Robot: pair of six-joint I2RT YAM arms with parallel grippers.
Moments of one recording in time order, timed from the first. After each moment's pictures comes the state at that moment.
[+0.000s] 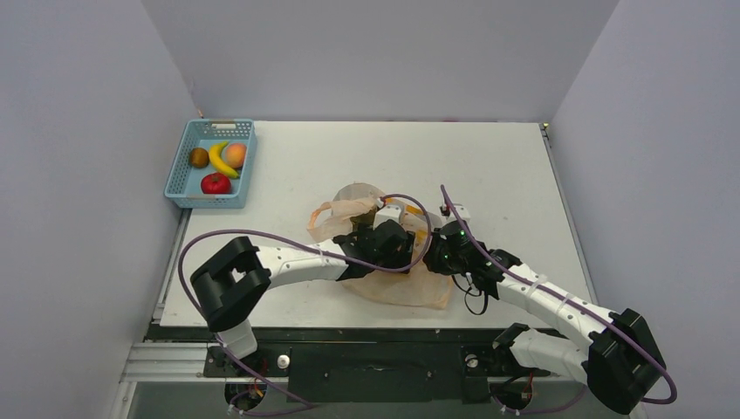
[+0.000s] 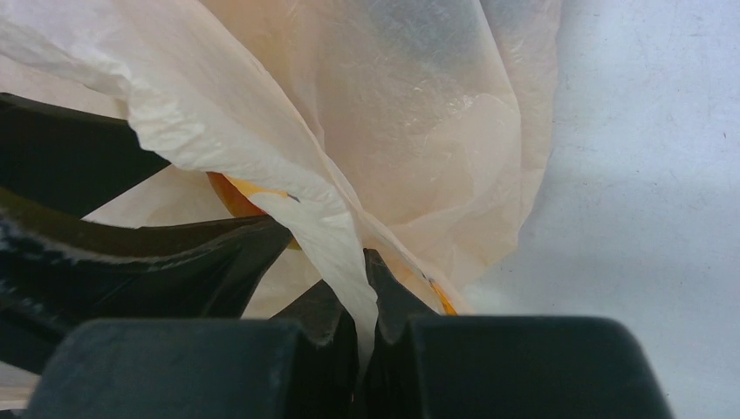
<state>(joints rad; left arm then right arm) -1.05 1.71 1.04 -0.18 -0.35 -0.67 0.66 1.07 0.58 -0.31 0.10 0.60</state>
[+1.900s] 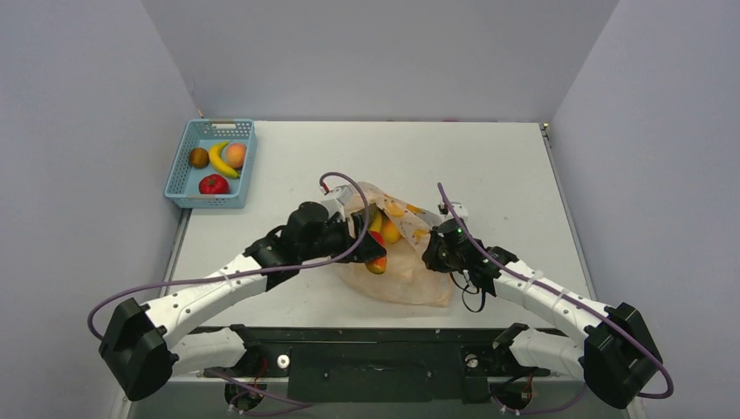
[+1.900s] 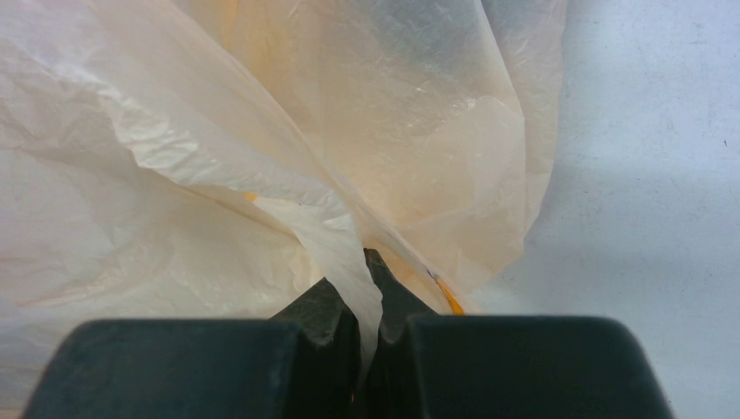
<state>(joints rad) -0.79 1.14 0.78 -0.13 0.23 -0.80 0.66 1.11 0.60 -0.30 0.11 0.60</state>
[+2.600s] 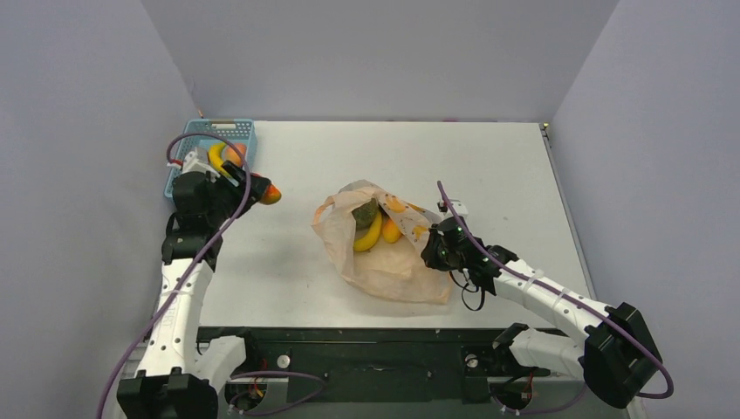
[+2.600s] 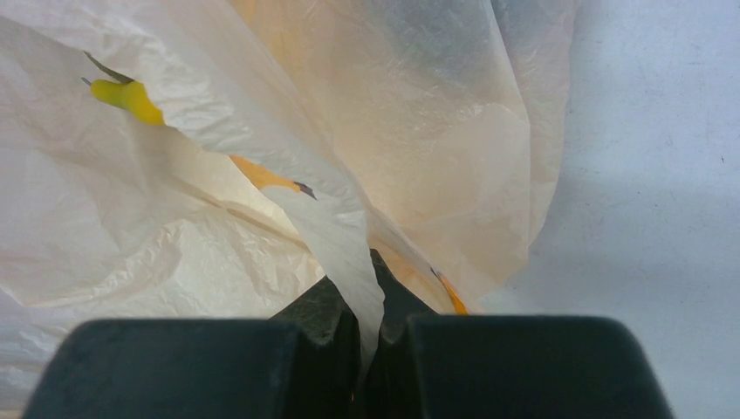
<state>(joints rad) 0.04 0.96 0.89 -0.33 0.22 -0.71 0.66 1.11 0.62 -0.29 0.11 0.59</state>
